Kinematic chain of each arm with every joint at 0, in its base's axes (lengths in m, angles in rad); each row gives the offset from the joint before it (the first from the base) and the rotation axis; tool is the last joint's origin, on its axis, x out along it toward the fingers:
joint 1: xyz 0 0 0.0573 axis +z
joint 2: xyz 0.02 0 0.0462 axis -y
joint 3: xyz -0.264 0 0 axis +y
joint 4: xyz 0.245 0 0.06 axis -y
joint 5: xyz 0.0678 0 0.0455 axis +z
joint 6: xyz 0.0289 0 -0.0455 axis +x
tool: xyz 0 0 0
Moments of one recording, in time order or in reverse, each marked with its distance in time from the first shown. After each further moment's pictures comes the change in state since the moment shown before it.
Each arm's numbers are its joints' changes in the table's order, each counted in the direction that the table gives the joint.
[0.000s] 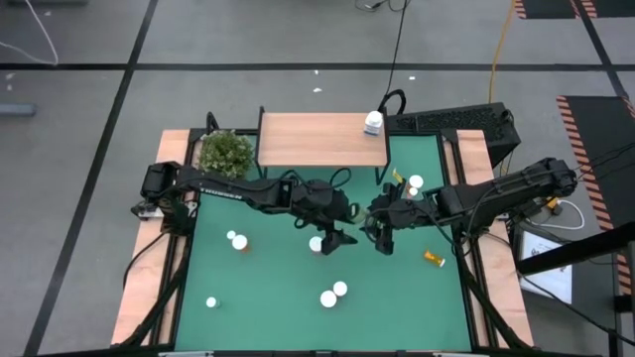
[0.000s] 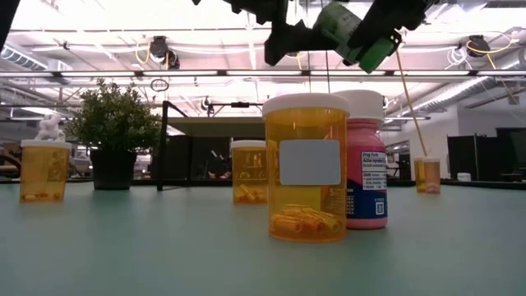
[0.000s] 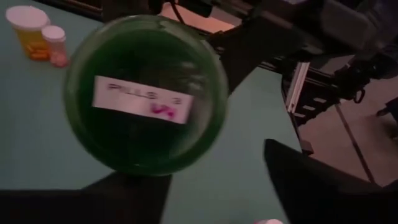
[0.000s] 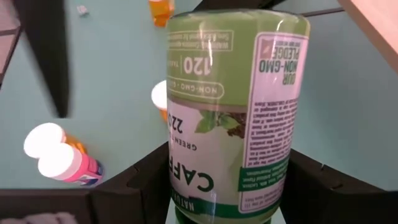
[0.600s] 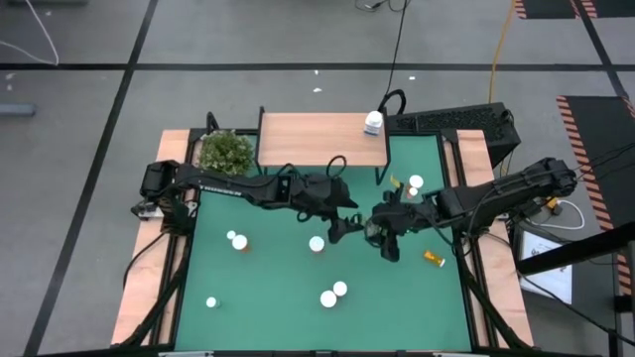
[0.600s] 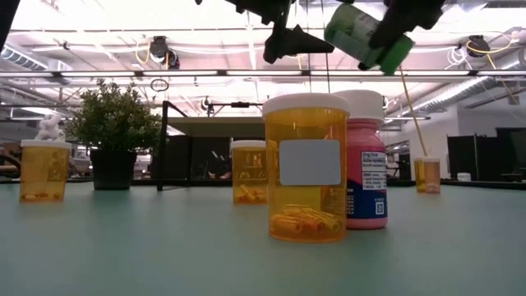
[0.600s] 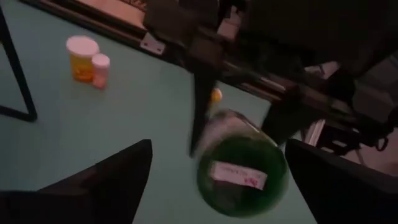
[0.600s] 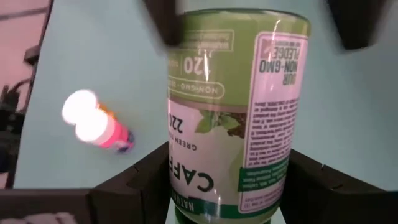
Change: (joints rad) left arm 0.008 0.004 -0.004 0.044 0.104 -0.063; right arm 0.007 0.002 0.002 -0.044 0.107 0.032
